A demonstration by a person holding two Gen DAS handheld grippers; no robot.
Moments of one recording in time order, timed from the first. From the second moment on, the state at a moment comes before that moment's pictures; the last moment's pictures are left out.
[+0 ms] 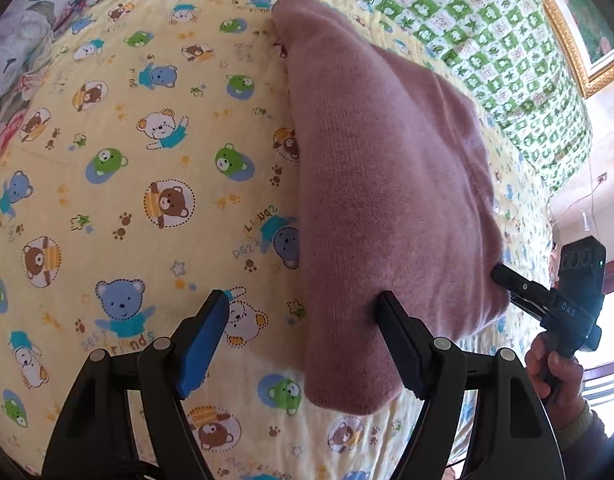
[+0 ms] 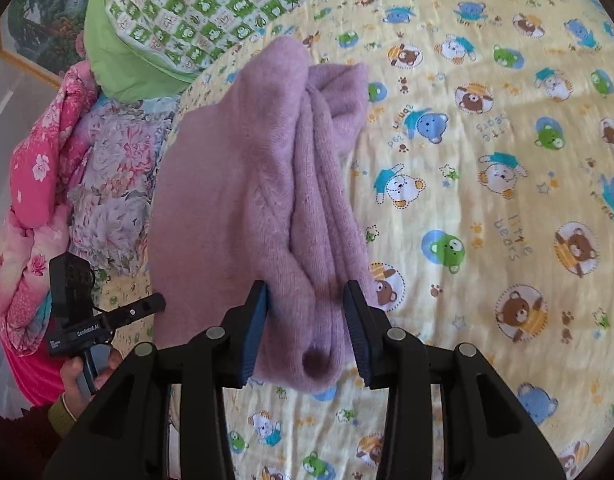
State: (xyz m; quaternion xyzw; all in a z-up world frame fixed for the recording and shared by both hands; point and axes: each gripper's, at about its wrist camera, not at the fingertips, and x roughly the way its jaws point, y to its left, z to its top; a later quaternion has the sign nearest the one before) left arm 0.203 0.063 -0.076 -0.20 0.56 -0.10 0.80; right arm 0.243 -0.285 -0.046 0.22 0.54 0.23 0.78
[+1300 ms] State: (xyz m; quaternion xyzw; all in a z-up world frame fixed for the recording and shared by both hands) left arm 0.288 0.018 0.006 -0.18 0.47 -0.17 0.85; right arm 0.317 -0.237 -0.008 0.18 0.47 0.28 0.82
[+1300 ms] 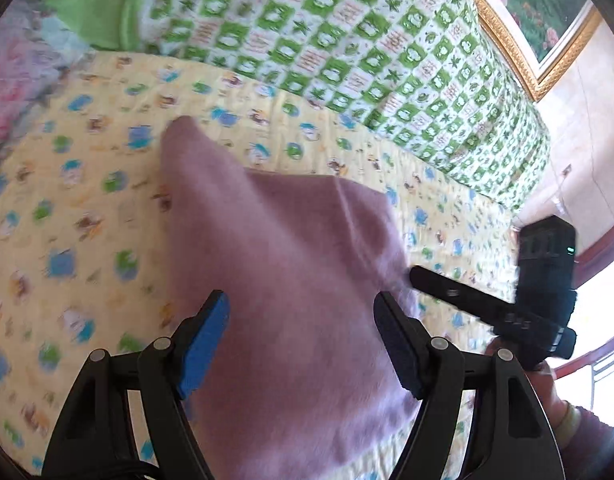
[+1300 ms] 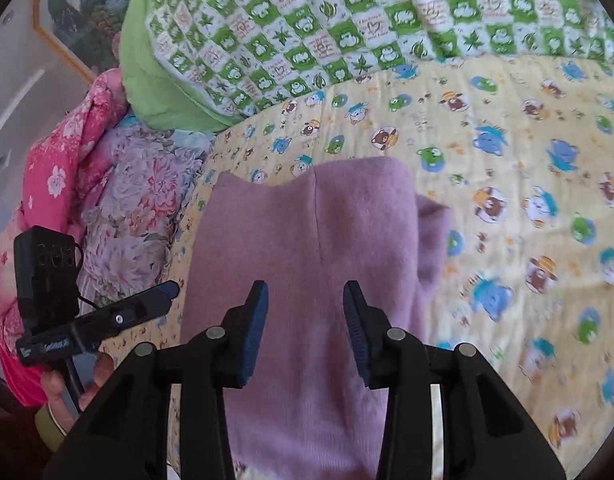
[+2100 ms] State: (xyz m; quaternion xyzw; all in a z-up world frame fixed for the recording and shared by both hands) left arm 0.230 0.030 -0.047 -0.12 0.53 -0.11 0.83; right arm 0.253 -0.232 -0.024 0.06 0.51 0.27 0.81
